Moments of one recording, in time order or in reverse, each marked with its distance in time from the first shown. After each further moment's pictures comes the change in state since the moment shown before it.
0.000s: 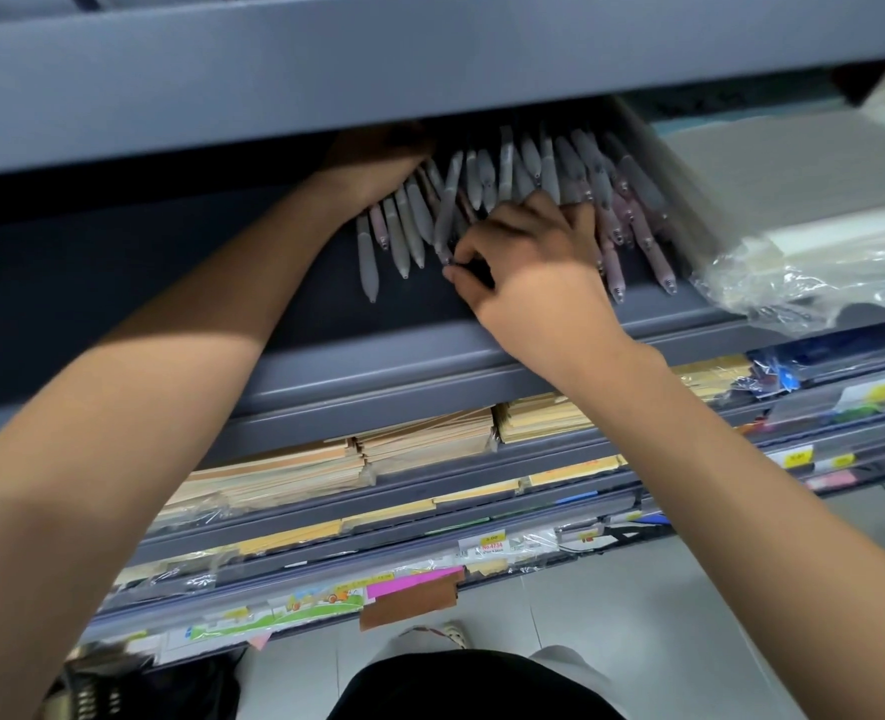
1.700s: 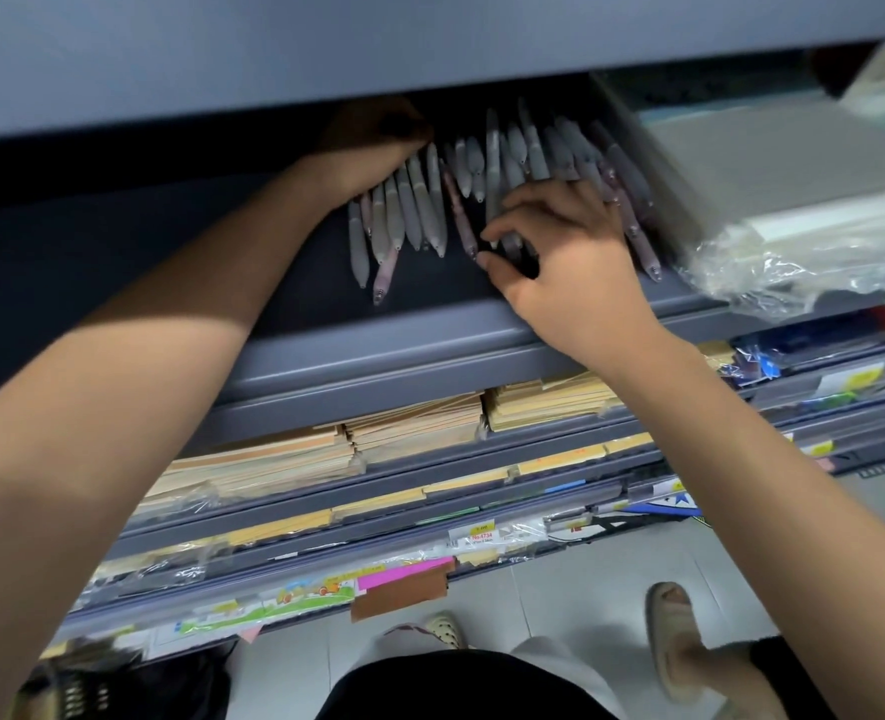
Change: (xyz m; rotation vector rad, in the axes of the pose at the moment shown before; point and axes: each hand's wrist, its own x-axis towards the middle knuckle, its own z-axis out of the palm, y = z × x) left_hand 0.001 -0.001 0.002 0.001 -0.029 0.070; right_hand -0.017 0.029 -0.009 0.223 0.062 0.073
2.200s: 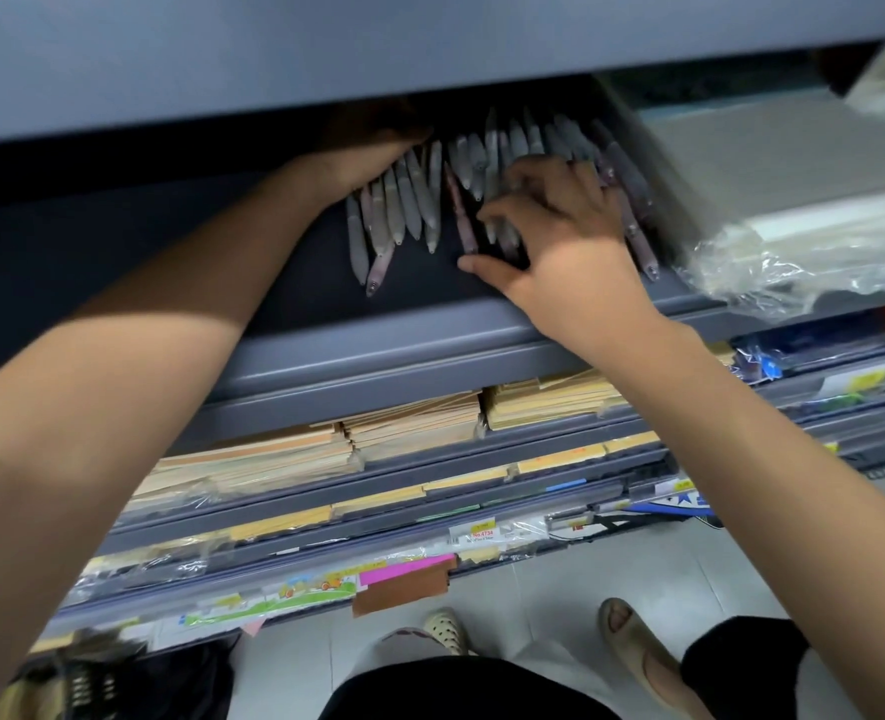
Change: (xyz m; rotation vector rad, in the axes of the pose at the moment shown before) left_hand -0.005 0.003 -0.004 -0.003 -0.021 -0.033; right_hand 0.007 0.000 -0.004 -0.078 -0.069 -0.030
